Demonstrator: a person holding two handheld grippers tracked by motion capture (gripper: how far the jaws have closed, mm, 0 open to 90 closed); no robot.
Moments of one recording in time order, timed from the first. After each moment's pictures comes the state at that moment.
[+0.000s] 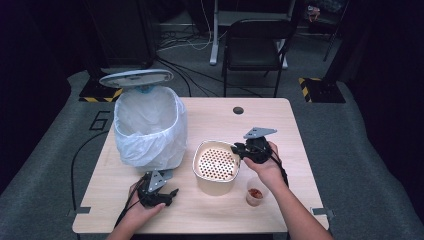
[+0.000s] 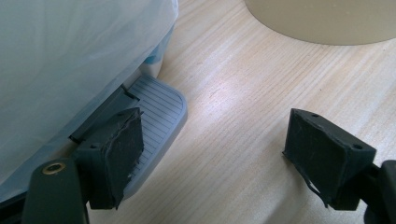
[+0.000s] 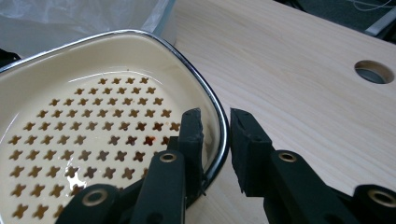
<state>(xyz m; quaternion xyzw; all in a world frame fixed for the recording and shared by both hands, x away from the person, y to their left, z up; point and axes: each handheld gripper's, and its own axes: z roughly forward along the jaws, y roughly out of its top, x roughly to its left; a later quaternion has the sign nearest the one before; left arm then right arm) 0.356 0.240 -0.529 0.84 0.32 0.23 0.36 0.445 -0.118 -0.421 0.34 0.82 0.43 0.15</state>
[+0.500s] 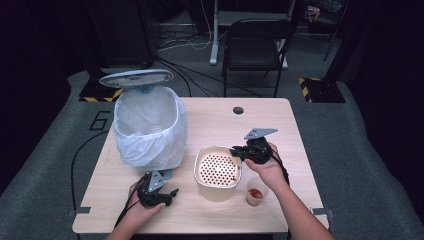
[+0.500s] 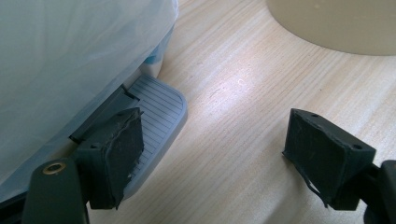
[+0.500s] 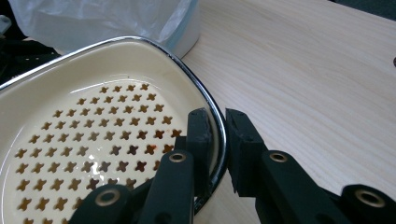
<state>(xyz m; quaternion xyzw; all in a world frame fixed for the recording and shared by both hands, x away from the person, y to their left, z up) 0.356 0.240 -0.529 0.84 0.33 0.23 0.36 0.442 -0.122 -0.421 0.33 0.83 0.44 0.10</state>
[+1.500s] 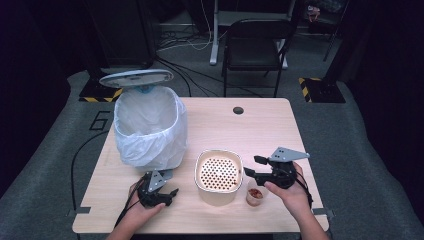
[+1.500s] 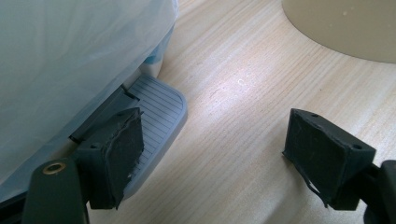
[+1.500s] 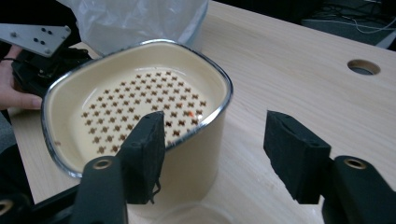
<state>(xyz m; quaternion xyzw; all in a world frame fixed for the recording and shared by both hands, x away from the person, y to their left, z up) 0.356 0.240 -0.529 0.84 0.33 0.23 0.36 0.362 -0.172 -0.409 0.33 0.79 0.49 0.15</state>
